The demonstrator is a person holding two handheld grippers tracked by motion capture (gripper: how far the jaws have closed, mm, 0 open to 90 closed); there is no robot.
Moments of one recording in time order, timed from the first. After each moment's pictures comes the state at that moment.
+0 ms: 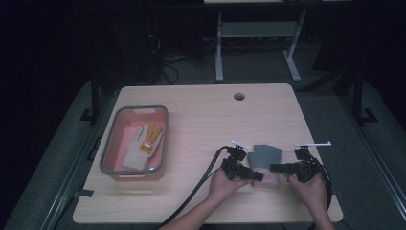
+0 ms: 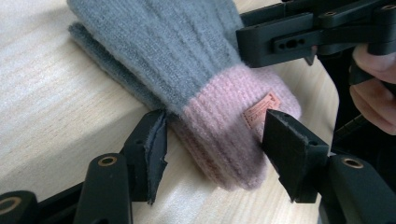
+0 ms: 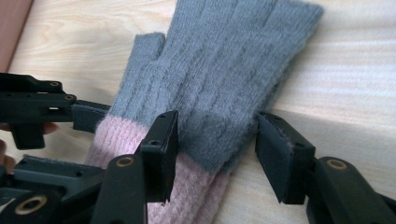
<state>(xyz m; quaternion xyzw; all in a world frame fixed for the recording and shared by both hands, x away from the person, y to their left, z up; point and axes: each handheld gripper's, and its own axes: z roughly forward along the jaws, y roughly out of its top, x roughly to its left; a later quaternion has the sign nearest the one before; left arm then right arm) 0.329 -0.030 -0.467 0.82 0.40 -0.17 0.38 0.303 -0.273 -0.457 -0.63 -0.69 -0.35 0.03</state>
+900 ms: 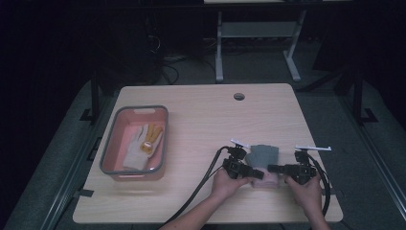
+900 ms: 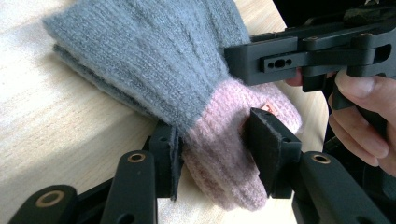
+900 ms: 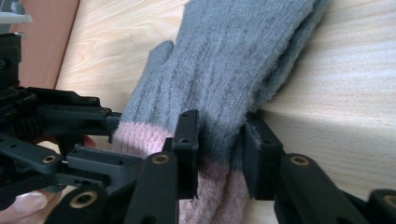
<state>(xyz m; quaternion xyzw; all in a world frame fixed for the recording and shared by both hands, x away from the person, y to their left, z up) 0.334 -0.033 -0.472 0.80 0.42 -0.19 0.39 0.302 -0.273 -0.471 -0.65 -0.65 -0.40 0.09</state>
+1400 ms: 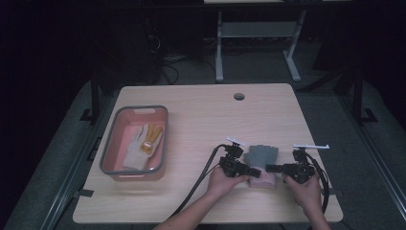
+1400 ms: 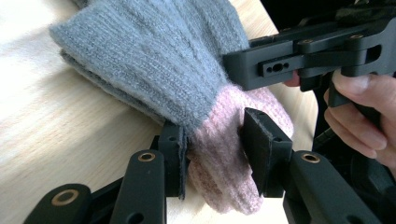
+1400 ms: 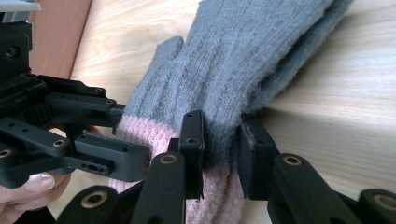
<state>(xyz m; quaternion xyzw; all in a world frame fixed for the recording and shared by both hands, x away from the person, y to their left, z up) 0.337 -0.019 -0.465 0.80 0.40 -0.20 0.40 0.302 -0.265 -0.462 -0.63 -0.65 -0.40 0.10</state>
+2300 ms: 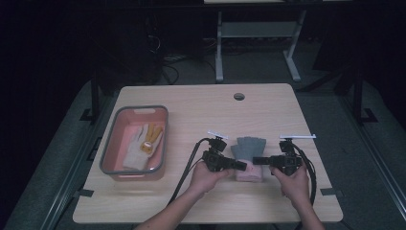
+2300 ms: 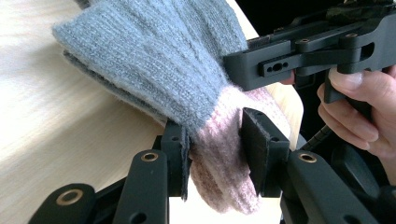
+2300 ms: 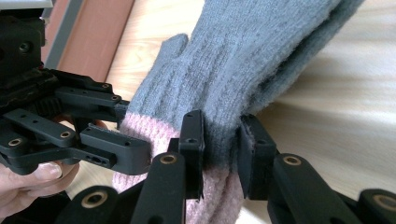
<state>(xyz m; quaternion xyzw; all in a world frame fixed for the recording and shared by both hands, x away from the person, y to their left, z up) 0.340 0.030 -0.435 0.79 0.40 -0.18 0.43 0.315 -0.224 -0.431 -0.60 -0.68 -0.42 0.10</state>
